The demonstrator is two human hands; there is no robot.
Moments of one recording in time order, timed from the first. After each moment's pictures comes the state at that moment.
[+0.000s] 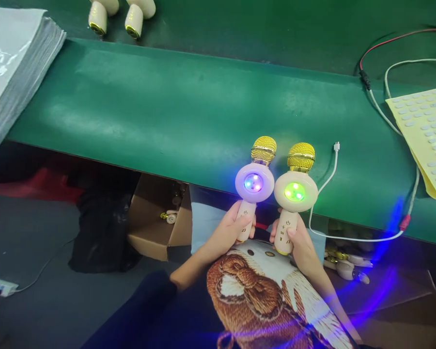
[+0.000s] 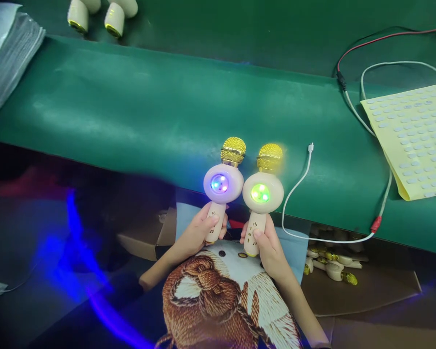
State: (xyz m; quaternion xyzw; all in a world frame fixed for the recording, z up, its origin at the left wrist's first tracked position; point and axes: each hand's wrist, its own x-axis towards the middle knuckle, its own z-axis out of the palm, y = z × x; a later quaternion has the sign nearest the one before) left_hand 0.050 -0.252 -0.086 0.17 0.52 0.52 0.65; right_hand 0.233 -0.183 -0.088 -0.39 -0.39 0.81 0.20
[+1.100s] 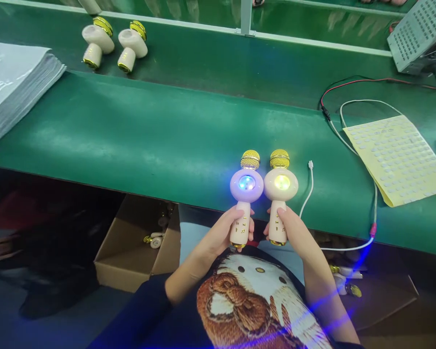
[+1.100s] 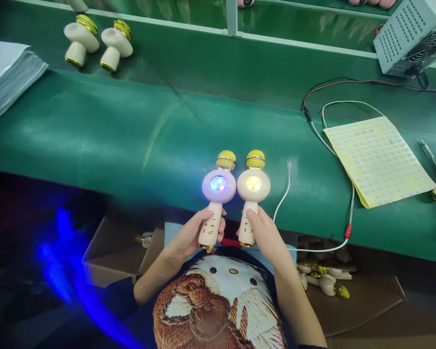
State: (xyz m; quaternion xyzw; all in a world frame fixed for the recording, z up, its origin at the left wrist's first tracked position) left_hand 0.038 -0.205 -0.068 0.07 0.44 0.52 0.73; right_hand 0.205 -0.117 -0.054 -0.51 -0.55 0.66 0.08
